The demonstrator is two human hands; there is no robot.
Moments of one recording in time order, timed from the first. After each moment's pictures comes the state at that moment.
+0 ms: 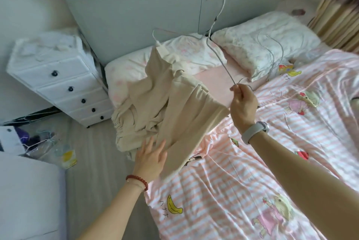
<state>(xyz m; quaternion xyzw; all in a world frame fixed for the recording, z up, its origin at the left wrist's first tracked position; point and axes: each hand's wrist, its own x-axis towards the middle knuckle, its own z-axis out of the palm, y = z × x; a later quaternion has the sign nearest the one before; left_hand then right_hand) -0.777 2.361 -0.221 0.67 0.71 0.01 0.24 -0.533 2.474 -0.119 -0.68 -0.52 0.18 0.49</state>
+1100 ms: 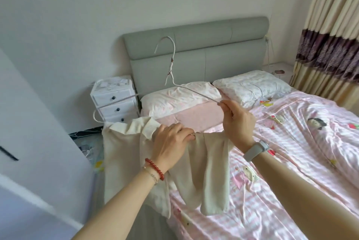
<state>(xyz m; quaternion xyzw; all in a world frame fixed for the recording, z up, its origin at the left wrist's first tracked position) -0.659 2.064 0.050 0.77 0.53 0.34 -0.14 -0.482 2.130 0.066 -0.52 -0.67 -0.04 0.54</state>
